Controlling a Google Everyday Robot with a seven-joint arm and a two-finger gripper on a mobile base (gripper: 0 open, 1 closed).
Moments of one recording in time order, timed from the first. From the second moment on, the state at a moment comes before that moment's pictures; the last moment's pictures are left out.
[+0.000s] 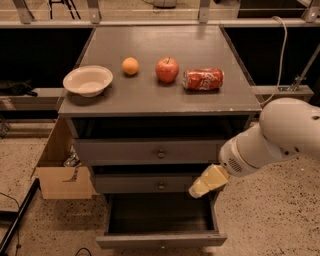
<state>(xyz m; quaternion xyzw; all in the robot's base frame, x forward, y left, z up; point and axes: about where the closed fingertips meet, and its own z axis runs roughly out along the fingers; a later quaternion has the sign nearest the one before) 0.458 -0.134 0.728 -0.40 0.88 0.15 0.19</state>
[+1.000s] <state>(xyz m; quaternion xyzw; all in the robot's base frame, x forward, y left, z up) 0.477 -0.186 0.605 -0.26 0.94 0.21 0.07</state>
